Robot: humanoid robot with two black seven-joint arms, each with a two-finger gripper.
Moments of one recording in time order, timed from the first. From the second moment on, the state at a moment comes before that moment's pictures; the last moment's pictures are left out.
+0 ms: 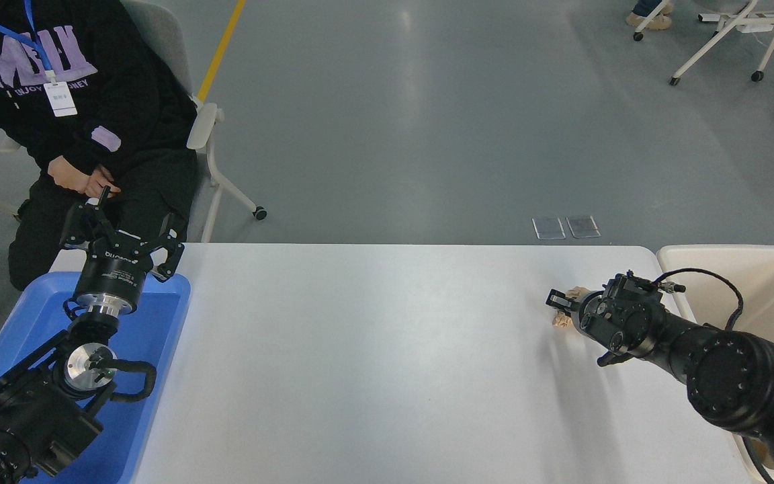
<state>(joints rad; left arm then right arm) -0.57 0.28 -0.89 -0.47 -0.07 -0.59 -0.49 0.97 -0.03 -0.97 0.28 0.01 0.08 -0.17</state>
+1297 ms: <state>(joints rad) -0.57 0.28 -0.89 -0.47 -0.07 -0.59 -0.49 1.98 -0.43 -1.14 1.36 0.02 0.68 -0.16</state>
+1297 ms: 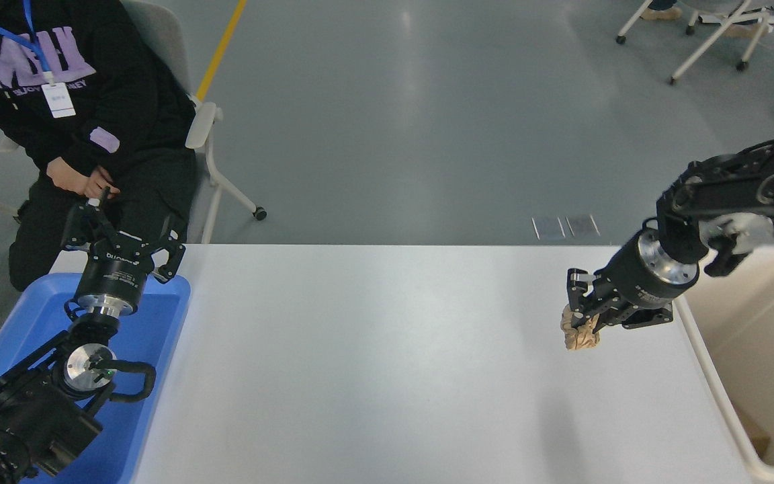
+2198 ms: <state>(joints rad) -0.57 0.28 -0.89 -0.47 -0.07 -0.59 -0.49 2.47 -0.47 -1.26 1.50 0.08 0.78 -0.16</state>
